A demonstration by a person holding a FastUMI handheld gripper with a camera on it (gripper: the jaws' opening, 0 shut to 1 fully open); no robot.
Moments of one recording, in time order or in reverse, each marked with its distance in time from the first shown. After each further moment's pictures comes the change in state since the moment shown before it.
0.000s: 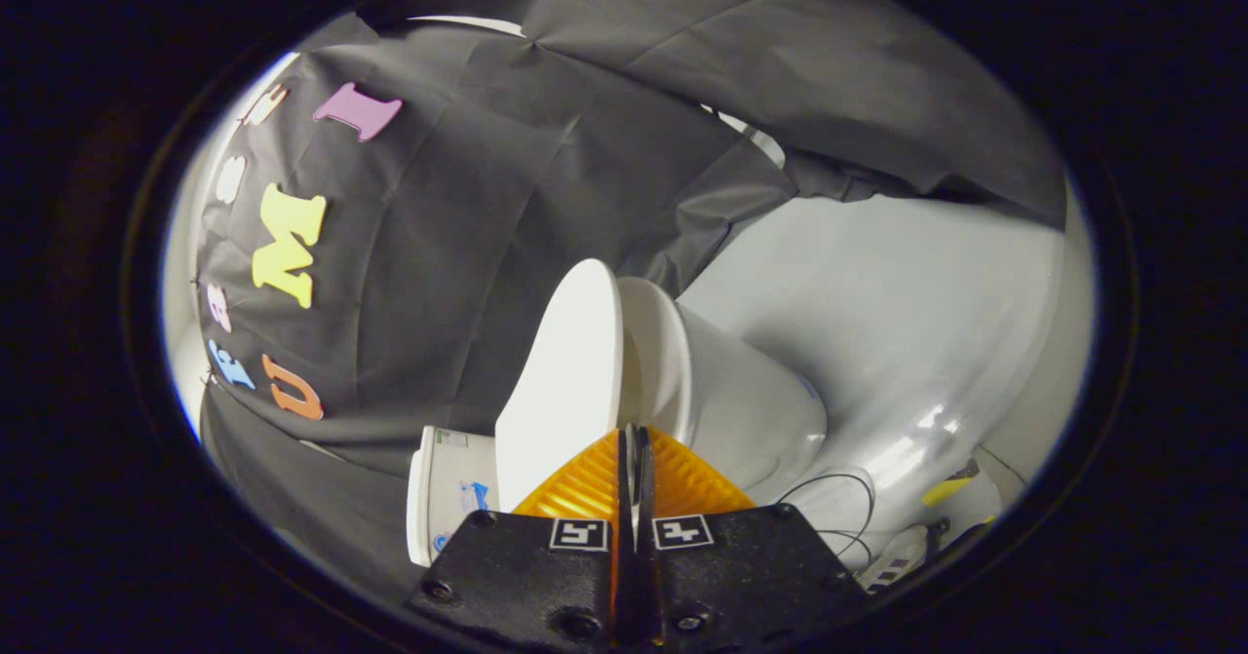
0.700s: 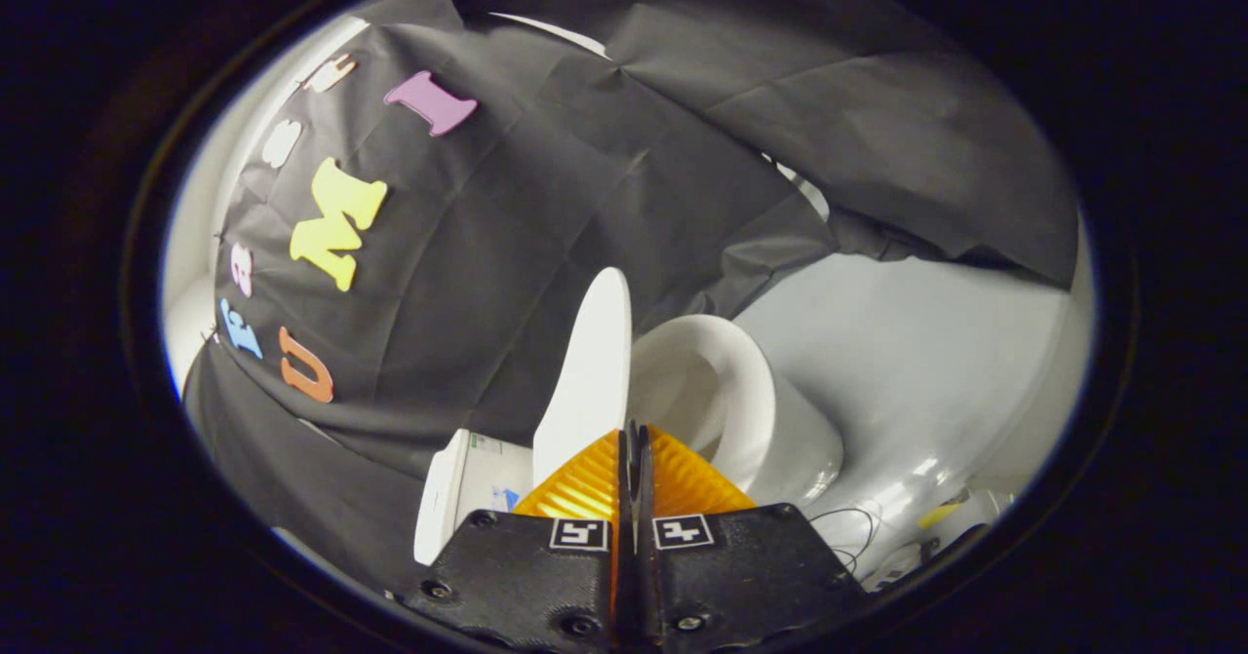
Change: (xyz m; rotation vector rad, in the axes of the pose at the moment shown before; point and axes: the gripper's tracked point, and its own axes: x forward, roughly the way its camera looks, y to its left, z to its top) arm -0.032 0.082 0.001 -0.143 -0.100 0.038
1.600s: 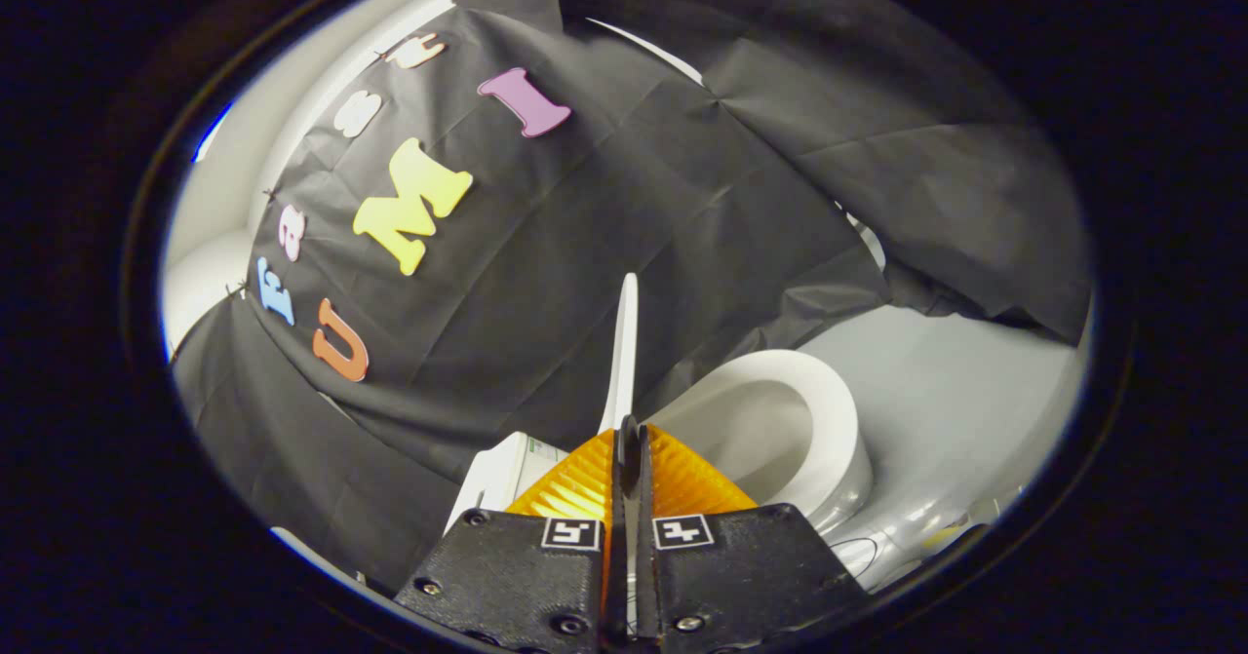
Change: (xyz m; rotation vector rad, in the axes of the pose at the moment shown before) arm -0.029 0.112 -0.001 -0.143 -0.081 0.090
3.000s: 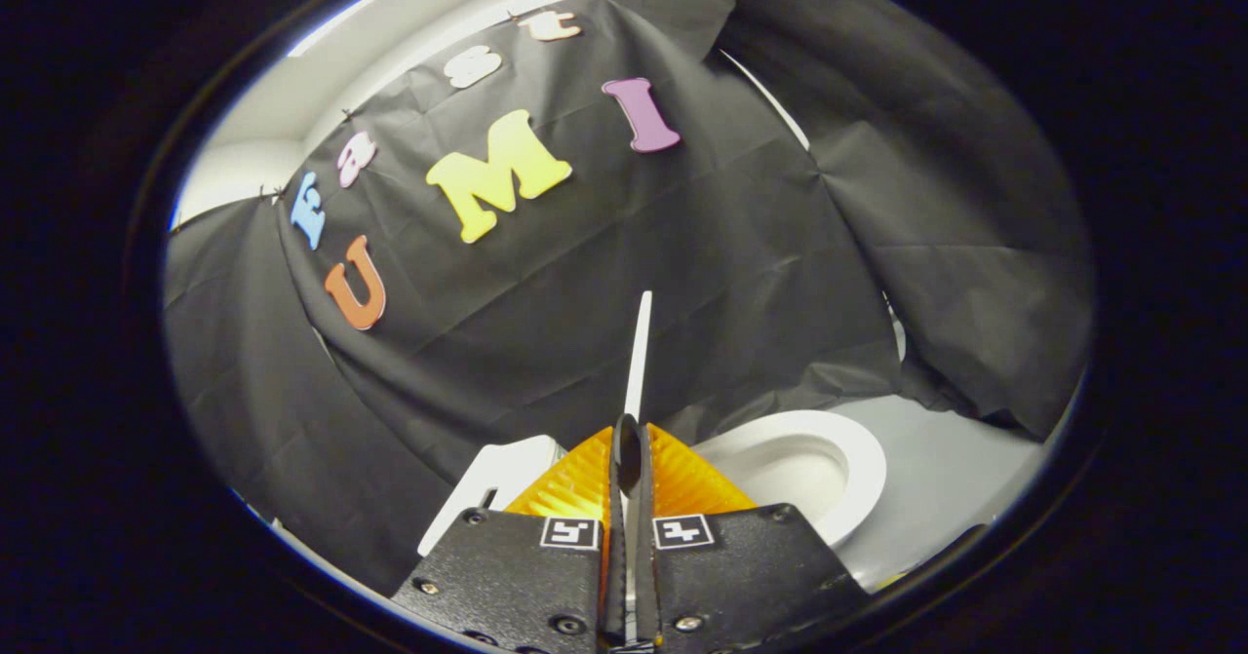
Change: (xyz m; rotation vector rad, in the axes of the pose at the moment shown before) arm 0.002 0.142 -0.023 -0.302 -0.114 -0.008
